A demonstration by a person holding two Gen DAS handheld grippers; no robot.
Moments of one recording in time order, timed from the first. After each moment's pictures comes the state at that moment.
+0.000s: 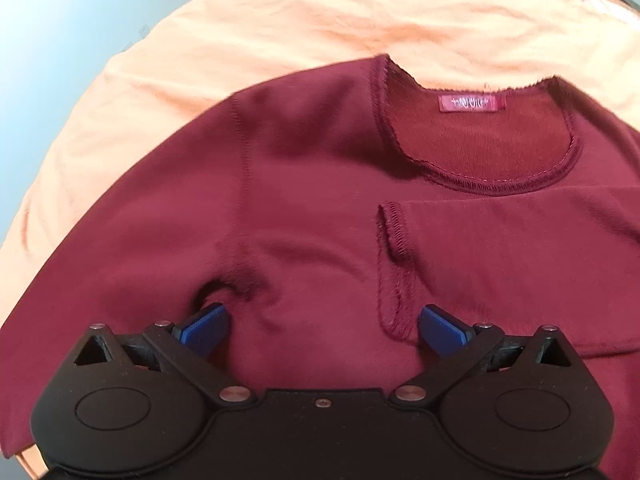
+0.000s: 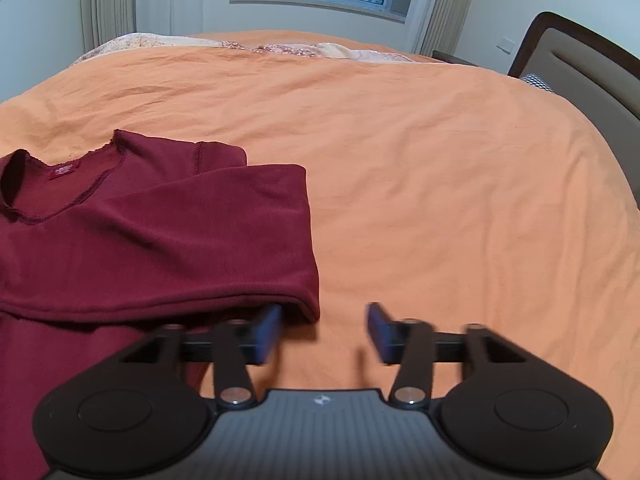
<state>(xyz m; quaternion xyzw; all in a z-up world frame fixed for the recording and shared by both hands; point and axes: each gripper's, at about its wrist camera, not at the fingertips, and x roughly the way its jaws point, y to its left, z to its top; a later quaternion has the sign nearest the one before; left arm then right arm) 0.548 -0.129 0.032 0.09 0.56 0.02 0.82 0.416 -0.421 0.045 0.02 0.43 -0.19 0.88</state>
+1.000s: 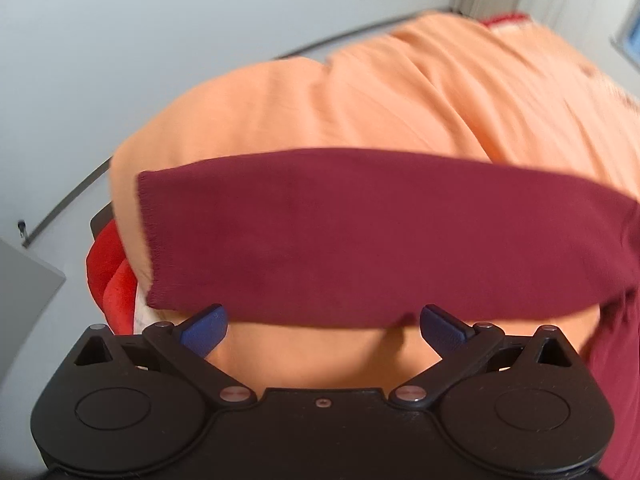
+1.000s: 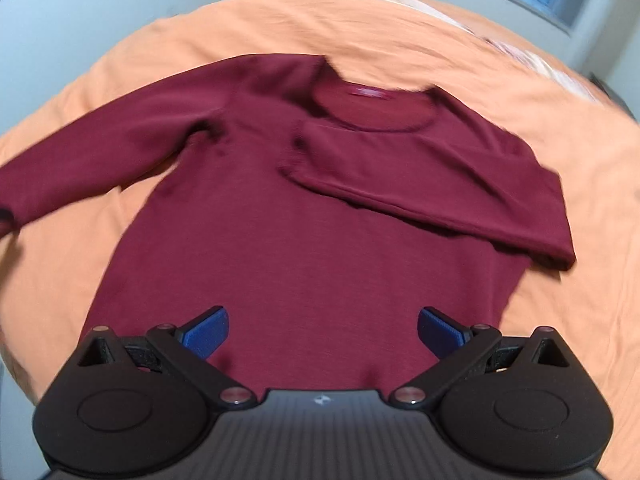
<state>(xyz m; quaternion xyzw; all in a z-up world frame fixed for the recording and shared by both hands) 0.391 0.204 0.058 -0.17 0.50 0.24 0.81 0.376 -0.171 0.098 -0.07 0.52 0.02 0.85</state>
